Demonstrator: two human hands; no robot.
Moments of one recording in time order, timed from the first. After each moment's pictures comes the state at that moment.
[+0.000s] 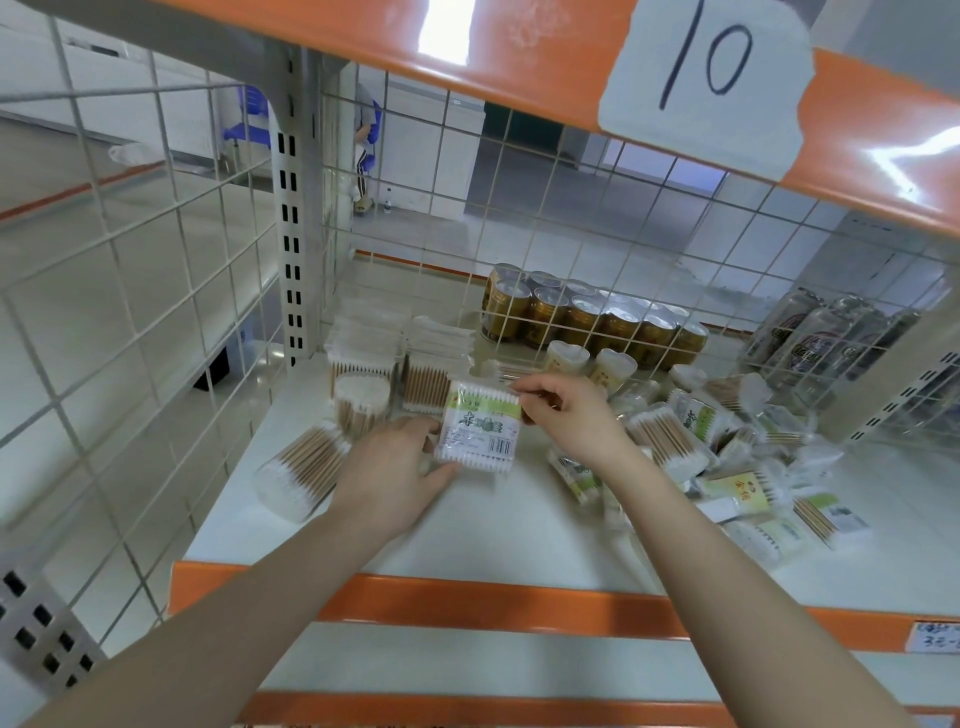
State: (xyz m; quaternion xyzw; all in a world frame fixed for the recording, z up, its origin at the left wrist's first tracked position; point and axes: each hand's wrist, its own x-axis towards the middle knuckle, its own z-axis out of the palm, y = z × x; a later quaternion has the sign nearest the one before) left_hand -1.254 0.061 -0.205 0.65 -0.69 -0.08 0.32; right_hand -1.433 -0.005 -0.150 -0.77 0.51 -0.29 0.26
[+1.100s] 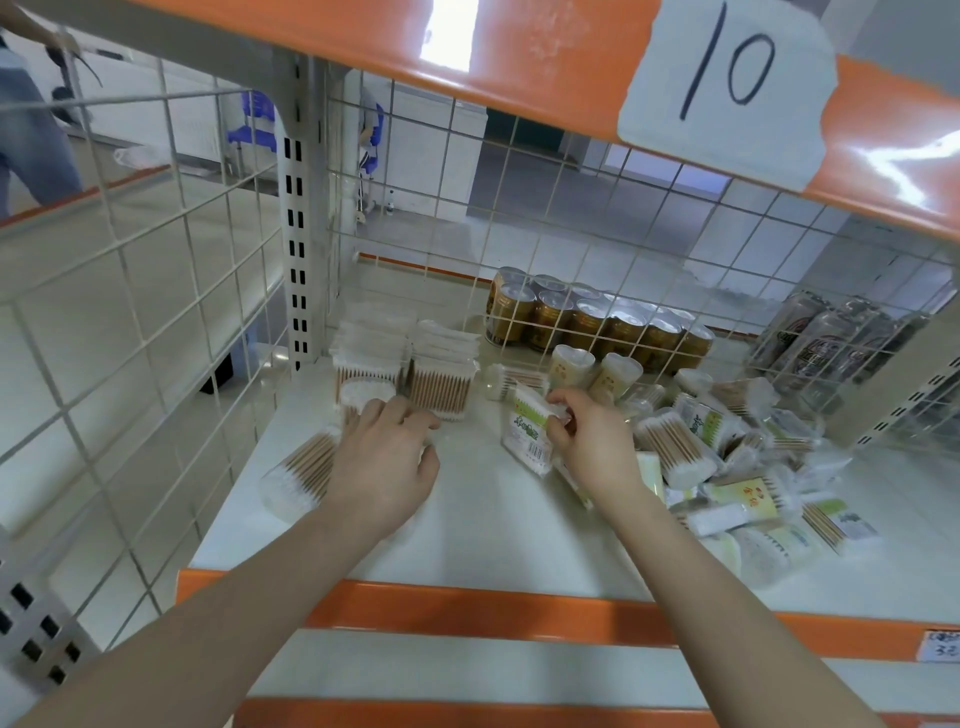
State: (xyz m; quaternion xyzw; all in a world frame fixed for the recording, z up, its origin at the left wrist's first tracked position) left_hand -1.242 0.055 -0.206 0.66 -0.69 0.02 0.31; right_hand -1.447 -0.013 -0.180 -0.76 0.60 -0.25 0.06
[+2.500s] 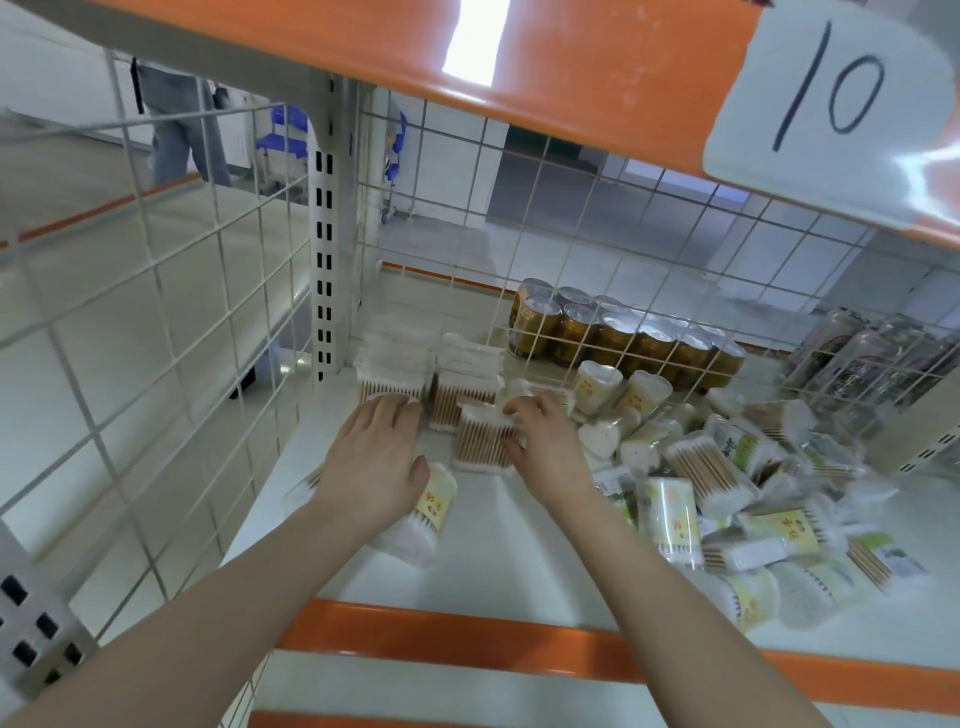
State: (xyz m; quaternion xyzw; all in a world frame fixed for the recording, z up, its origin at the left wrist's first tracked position) left_hand -1.207 0.035 -0.220 0.65 -0.70 0.08 0.27; right_hand -1.389 -0.033 -0.198 -0.83 0.53 -0.19 0.03
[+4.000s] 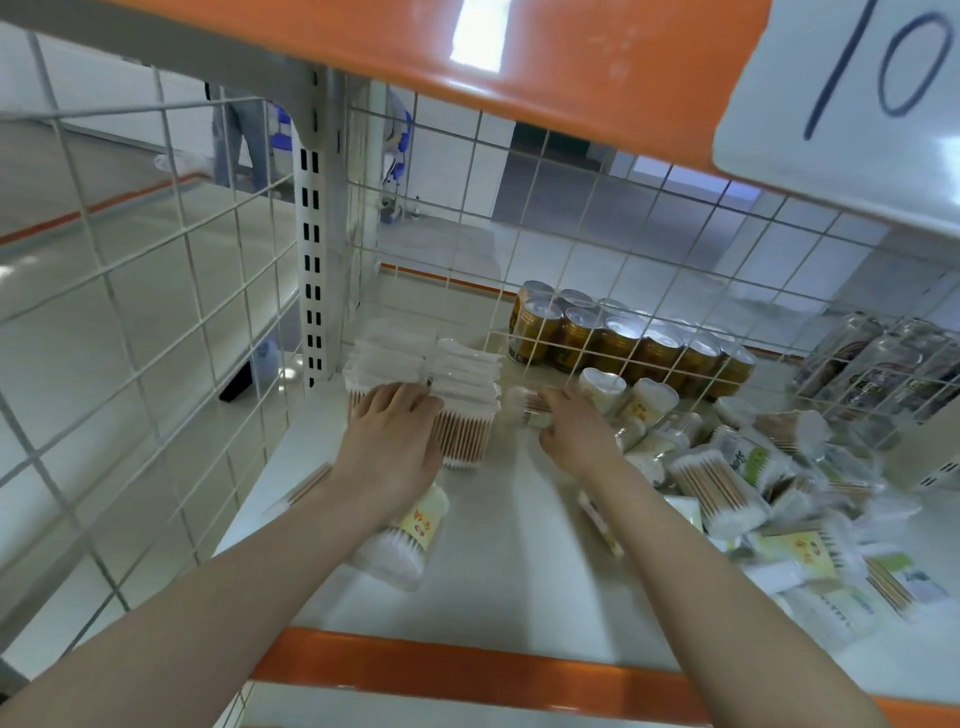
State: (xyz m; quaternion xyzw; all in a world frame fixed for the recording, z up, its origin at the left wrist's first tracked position) left_hand -1.220 0.007 -0.204 0.64 -0.72 0.07 0.27; right_hand -1.418 -0.094 -0.195 -0.81 0.58 -0.10 0.03
